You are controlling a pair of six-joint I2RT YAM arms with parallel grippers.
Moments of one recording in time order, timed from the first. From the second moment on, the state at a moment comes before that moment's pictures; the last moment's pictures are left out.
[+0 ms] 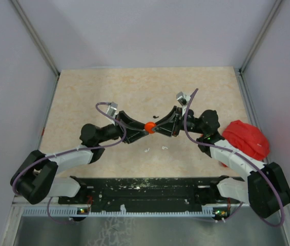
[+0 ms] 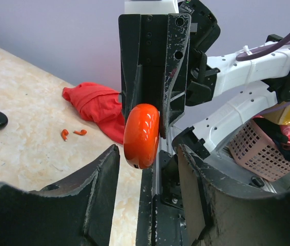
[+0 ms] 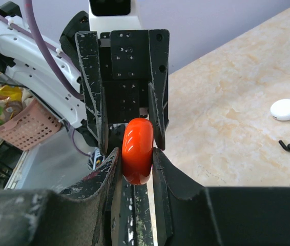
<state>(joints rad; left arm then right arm) -0.62 1.30 0.44 1.28 0.70 -0.79 0.47 1.13 0.56 0.79 -0.93 0.66</state>
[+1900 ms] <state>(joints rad) -0.58 1.19 0.64 0.54 1.05 -0.41 0.54 1.13 0.66 0.43 -1.04 0.41</state>
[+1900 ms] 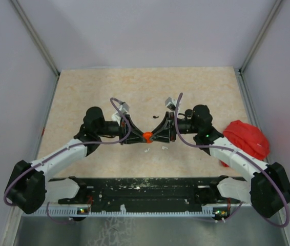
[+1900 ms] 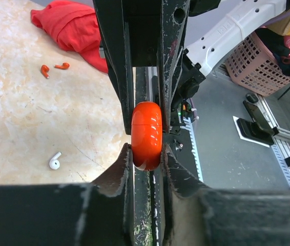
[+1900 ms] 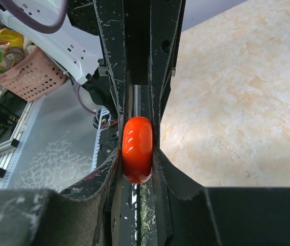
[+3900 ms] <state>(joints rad) -0.59 1.11 0.67 0.34 1.08 -0.25 0.57 1.07 0.67 0.31 -0.94 0.29</state>
